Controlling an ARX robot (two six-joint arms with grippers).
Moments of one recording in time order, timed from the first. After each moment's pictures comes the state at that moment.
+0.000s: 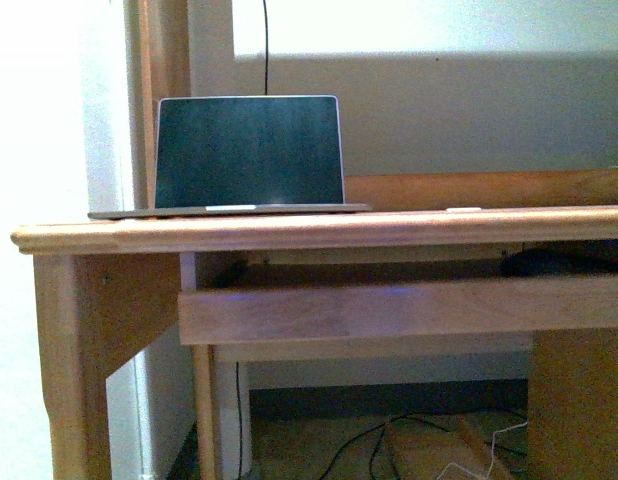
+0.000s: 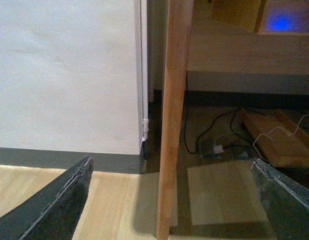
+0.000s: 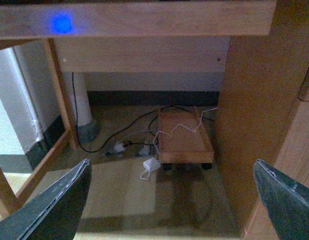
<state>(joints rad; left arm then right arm) 0.00 0.00 0.01 0.00 0.00 0.00 0.00 0.00 0.02 0.00 0.00 0.00</state>
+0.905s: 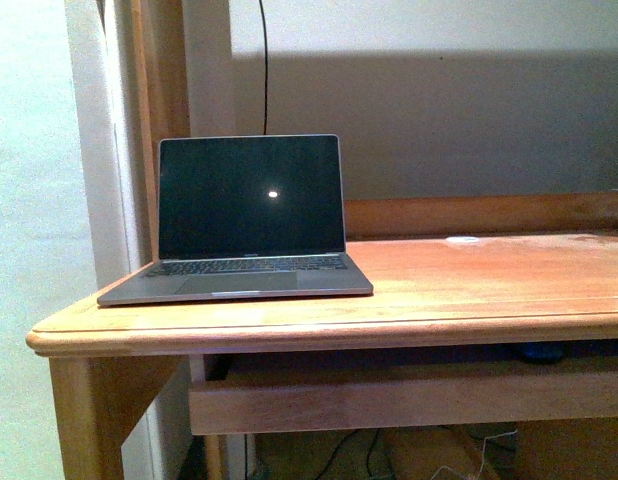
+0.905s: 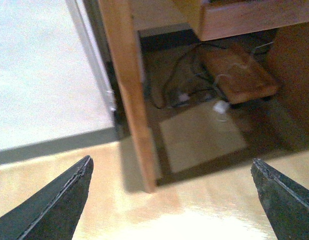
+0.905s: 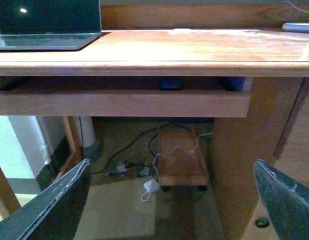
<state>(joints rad) 0.10 1.02 0.20 0.50 0.27 0.40 0.00 0.00 0.02 0.00 0.00 0.00</state>
